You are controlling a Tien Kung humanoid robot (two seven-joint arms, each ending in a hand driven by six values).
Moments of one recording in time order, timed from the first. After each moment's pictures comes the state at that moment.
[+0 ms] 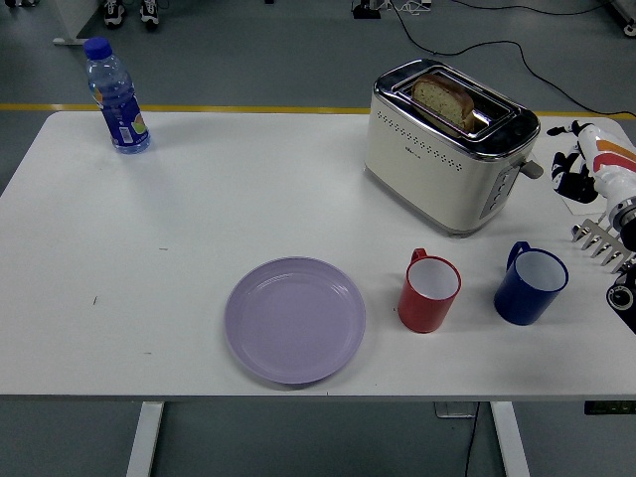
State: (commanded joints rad) left arm -0.11 0.06 -1.05 -0.18 1.12 0.09 0.24; right arm 0.54 -0.48 1.01 1.37 -1.84 -0.22 -0.48
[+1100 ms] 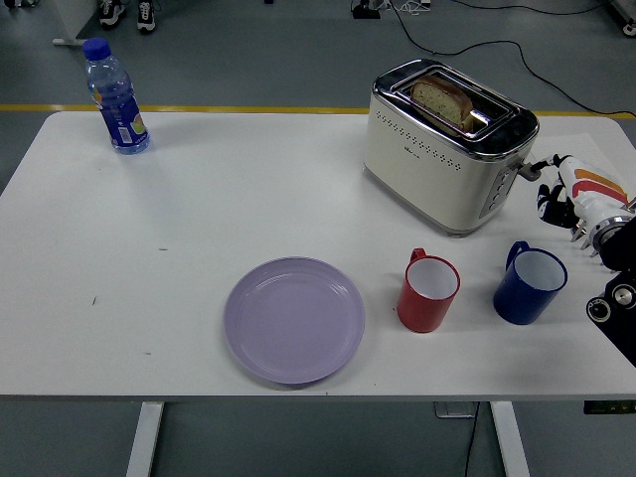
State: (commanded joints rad) left arm -0.11 0.06 -1.04 -0.18 1.12 0.09 0.24; right arm 0.53 -0.44 0.95 1.29 -1.85 -0.19 -0.50
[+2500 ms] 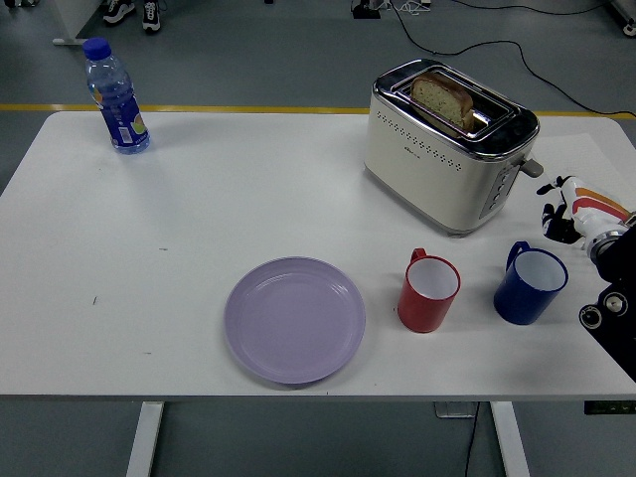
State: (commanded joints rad) left arm -0.11 0.06 -1.03 -0.18 1.12 0.09 0.24; right arm 0.52 -0.41 0.97 1.23 -1.88 -0.21 -0.55
